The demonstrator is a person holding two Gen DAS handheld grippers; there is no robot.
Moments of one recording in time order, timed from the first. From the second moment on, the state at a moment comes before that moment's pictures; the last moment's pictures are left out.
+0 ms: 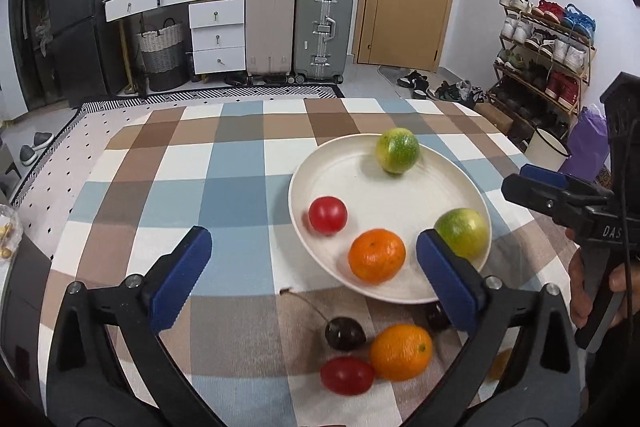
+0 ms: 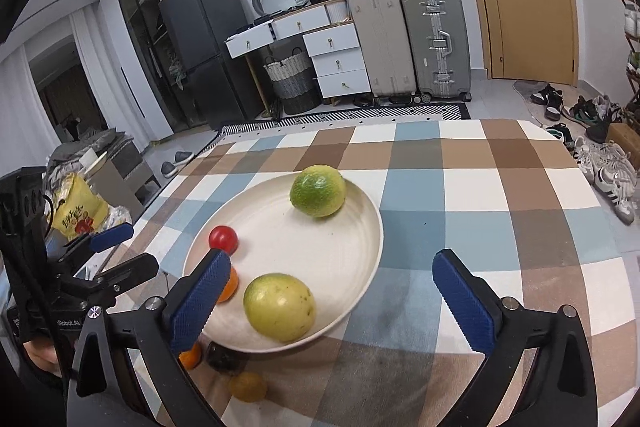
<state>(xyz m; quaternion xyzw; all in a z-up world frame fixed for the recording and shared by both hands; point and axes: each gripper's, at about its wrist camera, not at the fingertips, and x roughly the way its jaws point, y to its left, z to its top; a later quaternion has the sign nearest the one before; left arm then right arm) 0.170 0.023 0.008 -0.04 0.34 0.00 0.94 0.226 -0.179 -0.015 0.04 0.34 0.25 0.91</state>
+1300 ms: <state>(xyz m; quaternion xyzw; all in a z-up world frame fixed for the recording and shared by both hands) 0.130 0.022 -0.035 -0.02 0.43 -0.08 0.90 0.164 -0.139 -0.063 -0.05 0.44 0.32 0.84</state>
